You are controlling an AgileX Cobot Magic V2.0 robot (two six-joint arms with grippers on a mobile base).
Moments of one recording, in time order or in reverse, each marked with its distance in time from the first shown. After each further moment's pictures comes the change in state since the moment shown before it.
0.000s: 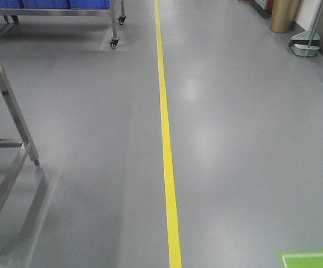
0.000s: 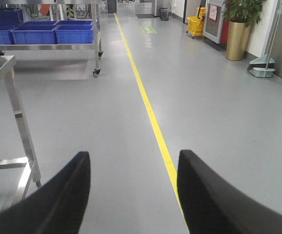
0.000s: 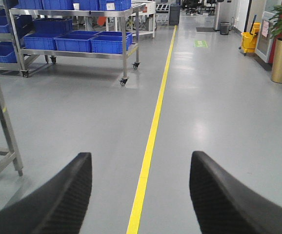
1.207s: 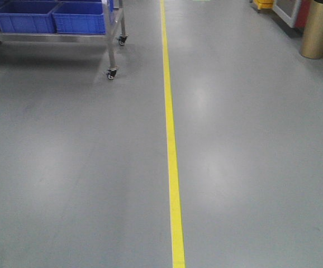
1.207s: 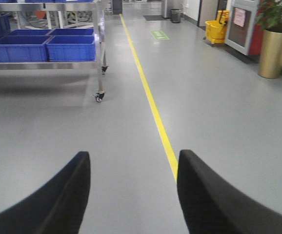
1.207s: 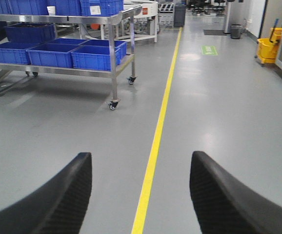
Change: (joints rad) left arm 0.000 0.000 0.000 0.000 0.000 0.000; right arm 0.000 0.000 0.000 -0.001 0.000 0.000
